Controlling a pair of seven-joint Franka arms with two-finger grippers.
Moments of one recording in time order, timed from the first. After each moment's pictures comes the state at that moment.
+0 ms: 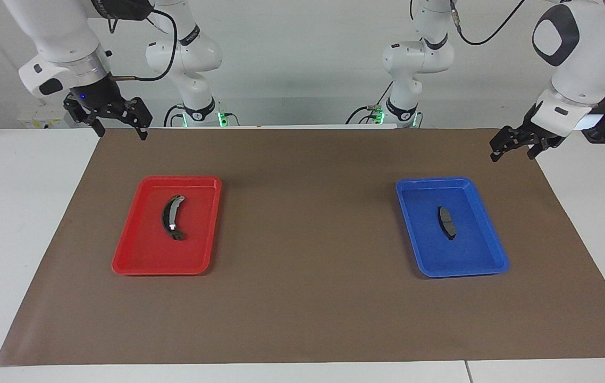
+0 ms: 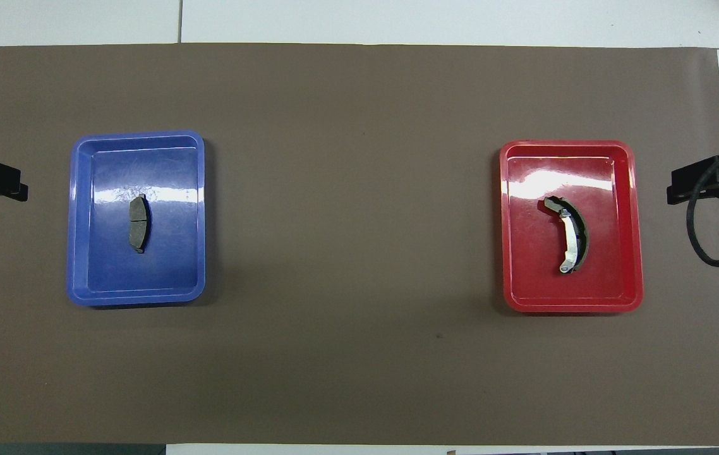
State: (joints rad) left arm -0.03 0.03 0.05 -1.60 0.01 1.57 0.04; right arm 0.07 -0.03 -0.07 -1.55 -0.03 1.47 0.11
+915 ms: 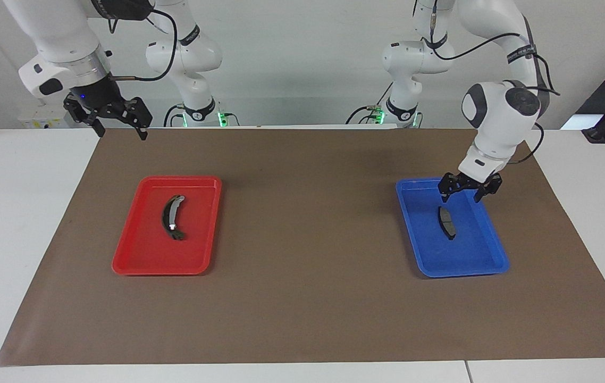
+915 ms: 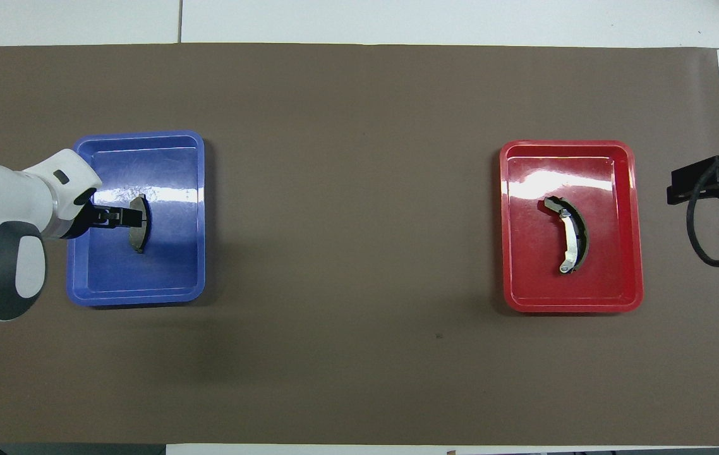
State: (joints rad) left arm -0.10 0.01 0.04 -2.23 0.01 2.32 0.05; right arm 0.07 -0.03 -0.07 -1.55 -0.03 1.47 0.11
